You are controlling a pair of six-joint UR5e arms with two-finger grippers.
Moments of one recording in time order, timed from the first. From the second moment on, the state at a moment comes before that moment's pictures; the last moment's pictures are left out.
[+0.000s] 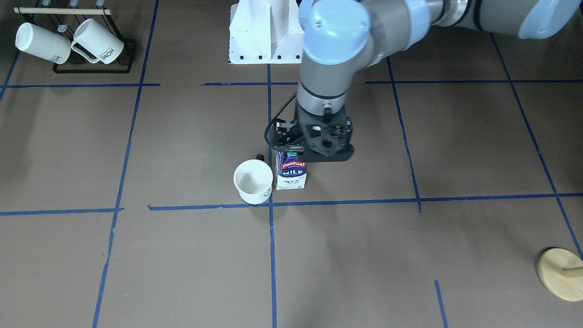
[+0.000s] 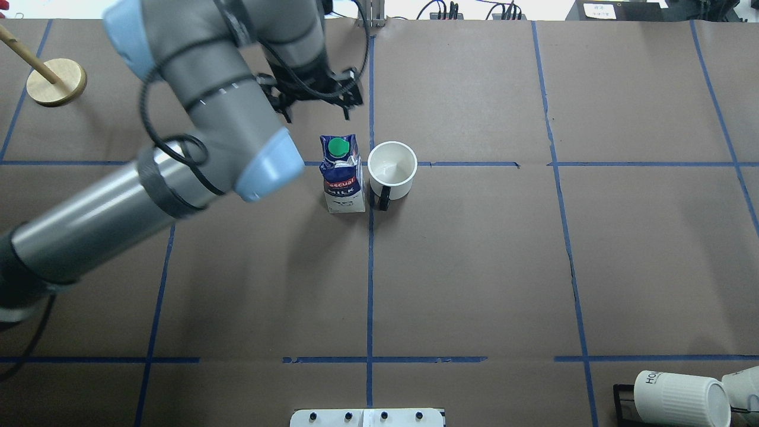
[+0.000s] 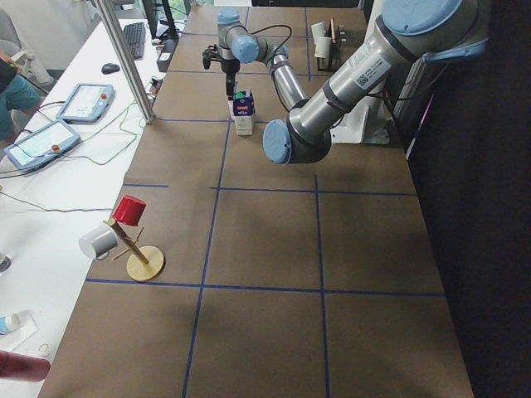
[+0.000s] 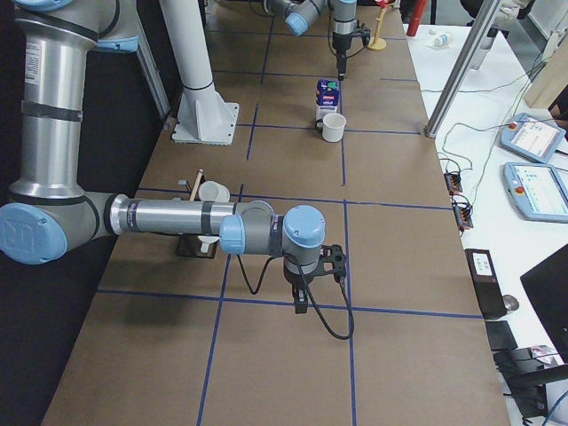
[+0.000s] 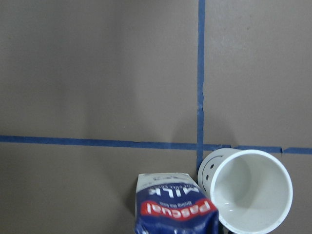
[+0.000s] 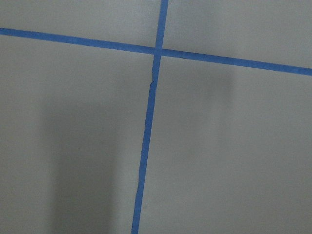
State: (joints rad) left arm -0.82 -2.50 -1.57 -1.35 -2.10 -0.99; right arm 1.55 -1.72 1.73 -1.56 2.30 -0.09
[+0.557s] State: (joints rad) left arm -1.14 -2.13 -1.74 -1.27 -2.25 -0.34; right arm 1.55 -1.72 1.72 -1.56 2.31 -0.08
